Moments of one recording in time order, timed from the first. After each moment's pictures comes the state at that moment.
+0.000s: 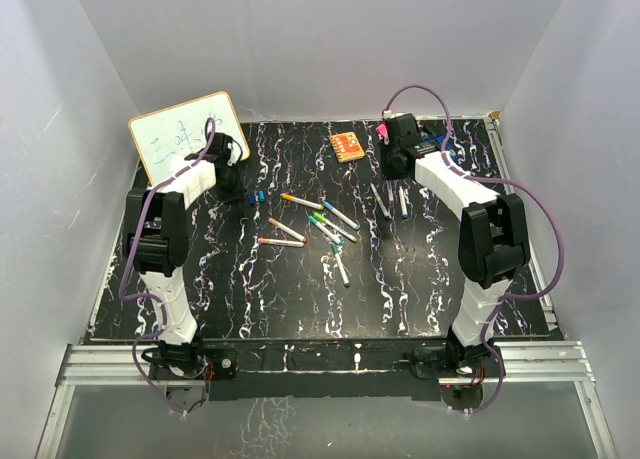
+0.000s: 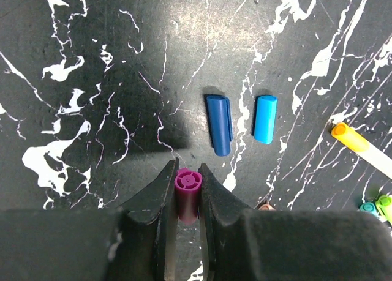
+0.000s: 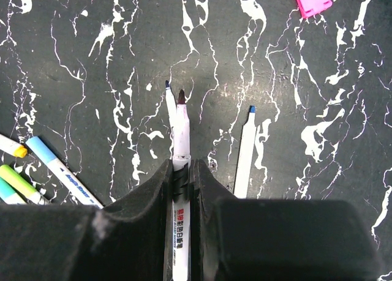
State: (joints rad) left arm -0.14 1.98 1.42 -0.57 0.03 -0.38; right arm 0.29 1.86 1.50 -0.48 0.10 0.15
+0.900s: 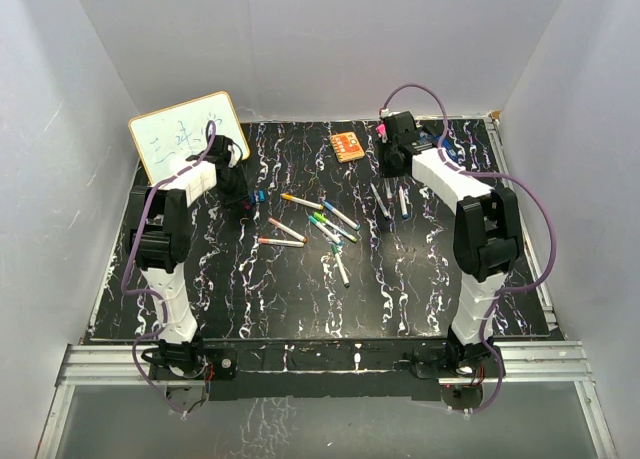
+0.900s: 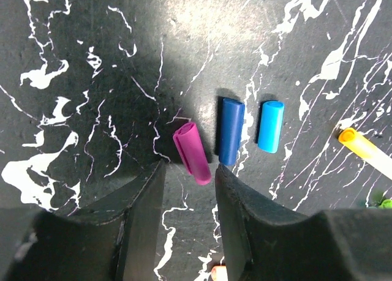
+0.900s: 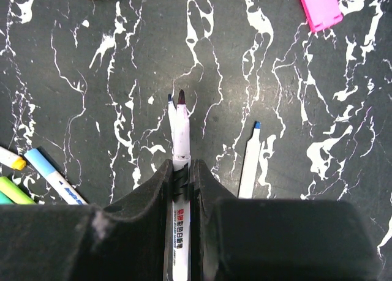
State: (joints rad) left arm -0.13 2.03 1.42 -0.54 0.06 -0.39; right arm 0.28 1.92 1.54 -0.47 0.08 0.14
